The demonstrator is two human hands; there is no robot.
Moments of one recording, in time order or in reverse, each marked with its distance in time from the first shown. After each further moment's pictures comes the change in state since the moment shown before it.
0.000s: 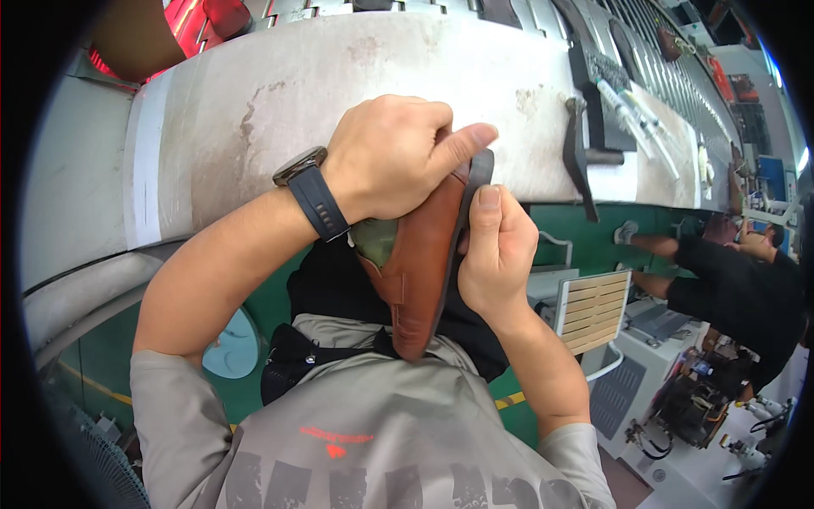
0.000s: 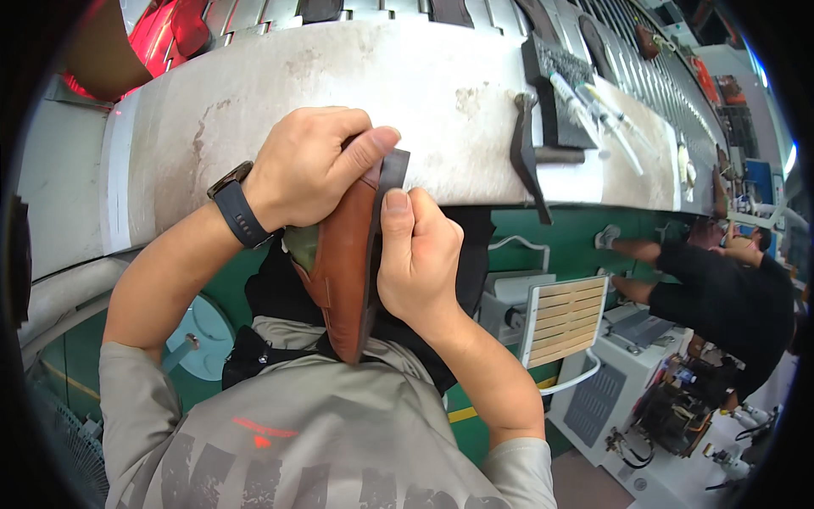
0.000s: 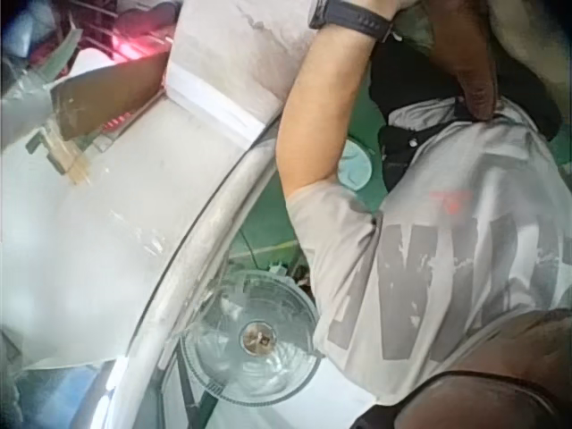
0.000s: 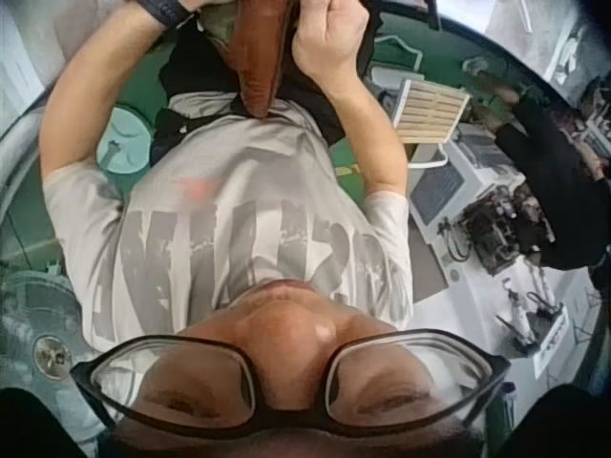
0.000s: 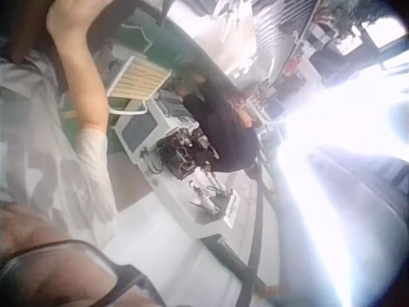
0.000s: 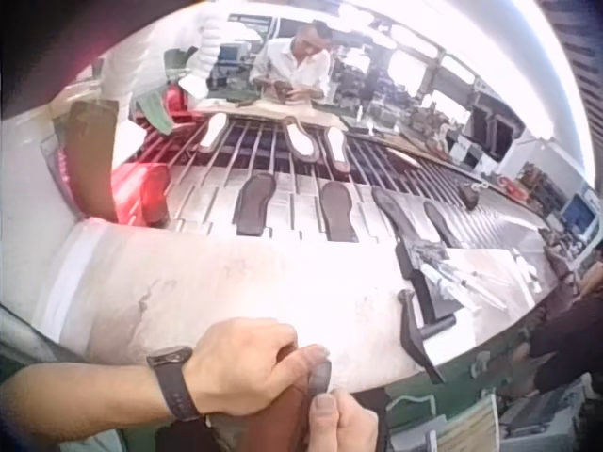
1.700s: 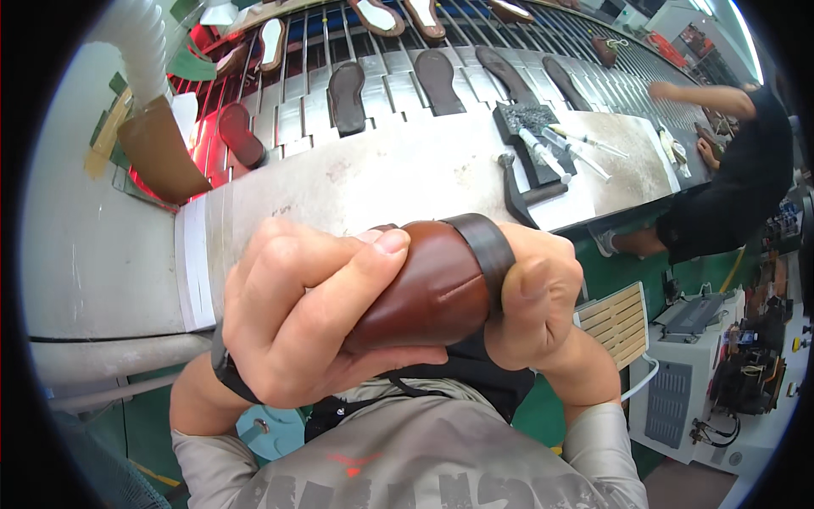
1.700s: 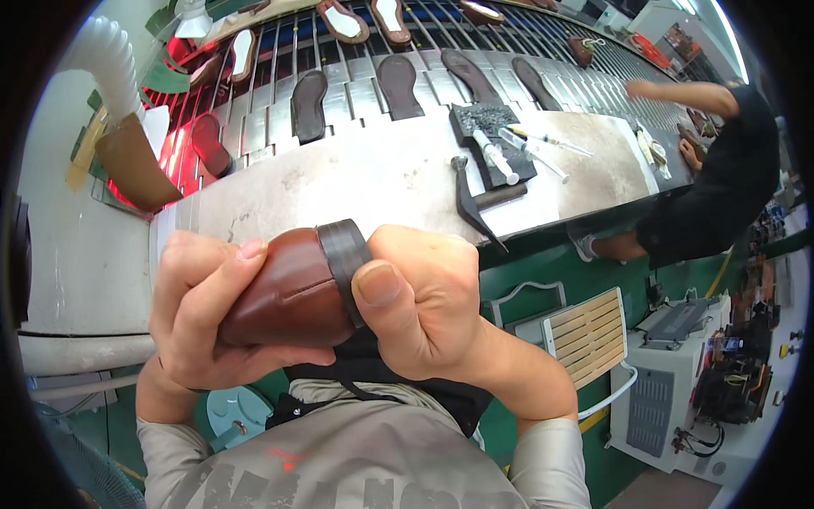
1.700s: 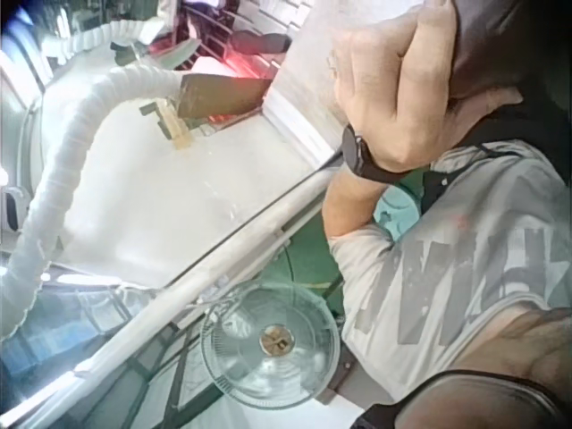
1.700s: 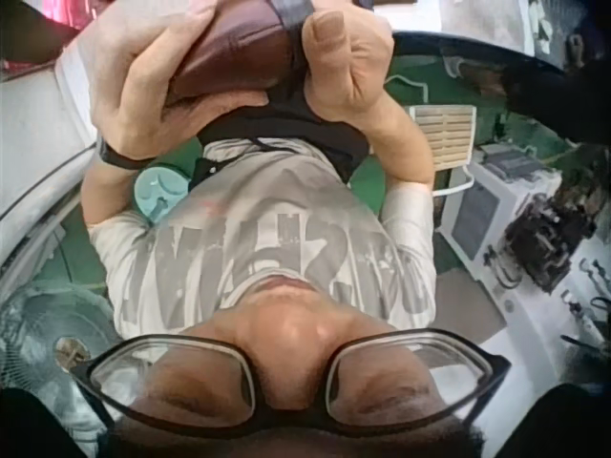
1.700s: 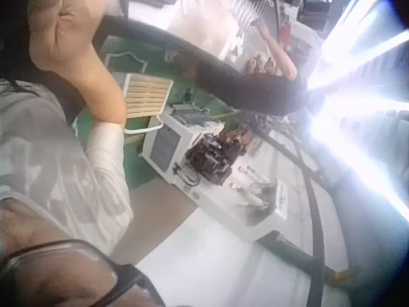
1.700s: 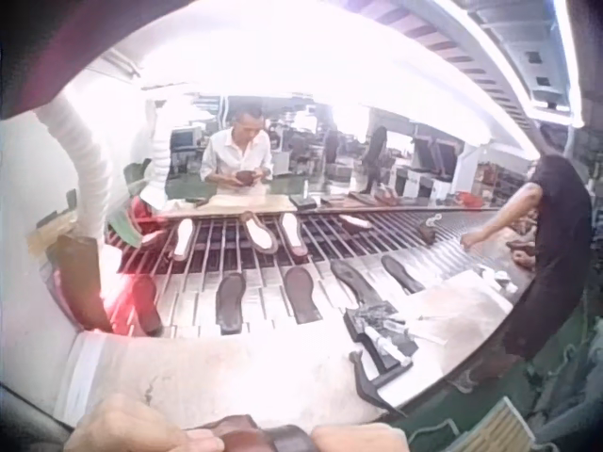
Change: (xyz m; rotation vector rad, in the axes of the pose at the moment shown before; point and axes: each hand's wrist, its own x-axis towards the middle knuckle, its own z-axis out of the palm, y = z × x) left_hand -0.057 0.127 -0.111 0.353 0.281 0.753; right_hand 0.031 -0.112 -0.077 0.202 -0.032 -0.632
